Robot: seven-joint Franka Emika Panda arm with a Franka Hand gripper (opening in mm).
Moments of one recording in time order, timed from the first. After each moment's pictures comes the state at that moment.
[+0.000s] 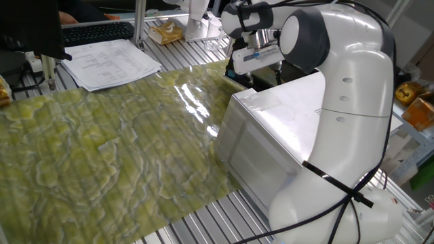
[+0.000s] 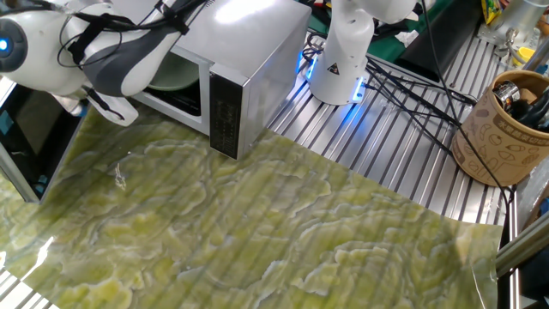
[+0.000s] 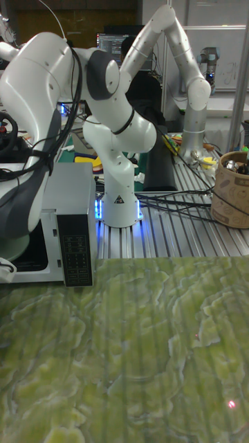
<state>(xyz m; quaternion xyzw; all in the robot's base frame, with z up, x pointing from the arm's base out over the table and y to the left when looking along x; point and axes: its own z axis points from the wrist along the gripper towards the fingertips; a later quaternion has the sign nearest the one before) 0.515 -0.322 0.200 -0.12 -0.94 0.13 0.29</state>
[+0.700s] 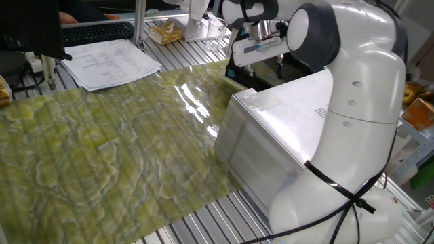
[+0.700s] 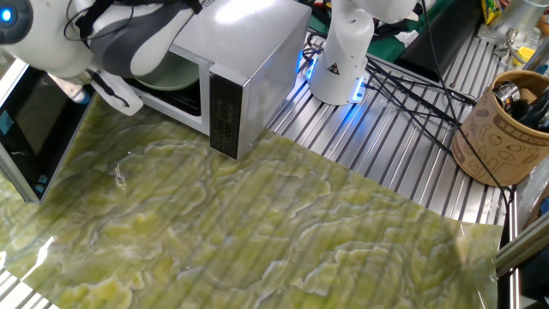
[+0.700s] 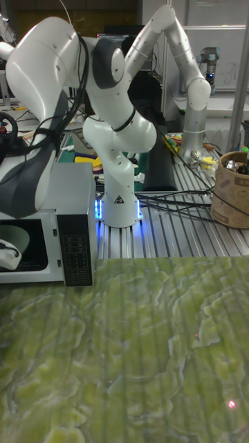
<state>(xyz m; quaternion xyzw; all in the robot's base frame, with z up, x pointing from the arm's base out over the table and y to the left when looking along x) 0.513 -0.307 0.235 -0.12 -0.95 0.12 0.27</state>
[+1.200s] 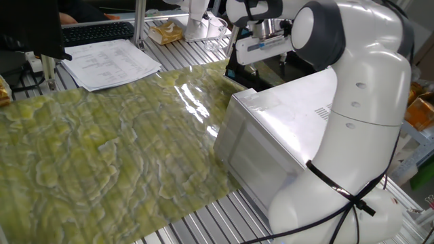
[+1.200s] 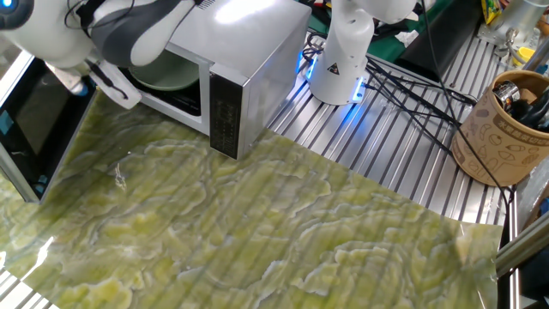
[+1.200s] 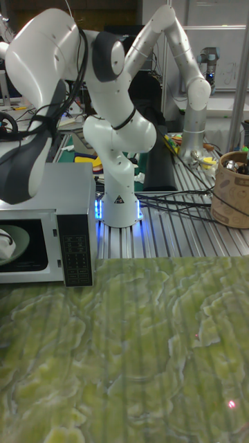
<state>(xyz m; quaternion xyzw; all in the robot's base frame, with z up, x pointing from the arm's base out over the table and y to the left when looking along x) 0.506 -0.316 0.250 -0.12 -0.95 0.13 0.25</state>
